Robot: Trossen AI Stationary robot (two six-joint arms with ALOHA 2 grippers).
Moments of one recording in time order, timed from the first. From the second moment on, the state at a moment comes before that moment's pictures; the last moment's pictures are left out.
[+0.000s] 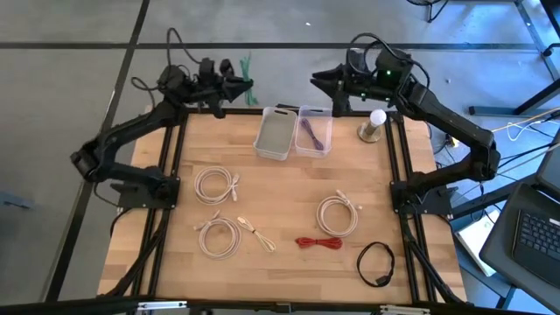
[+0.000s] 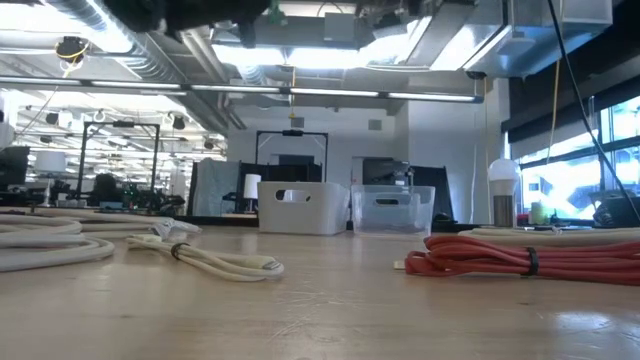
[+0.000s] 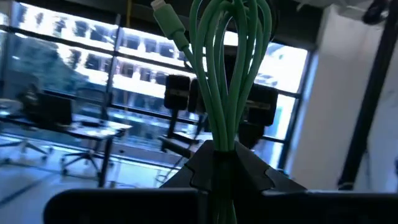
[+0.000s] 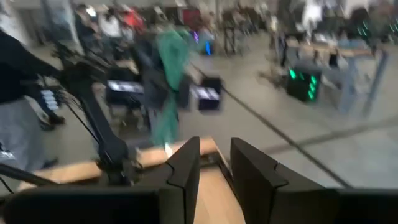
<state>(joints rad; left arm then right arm) 0.81 1.27 0.97 0.74 0.75 -0.53 -0.49 1.34 1.50 -0.22 -0.26 0.05</state>
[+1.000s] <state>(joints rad) 0.73 1.41 1.11 0.73 0.87 -0.52 -0.38 1.59 1.54 0.16 -0.26 0.16</state>
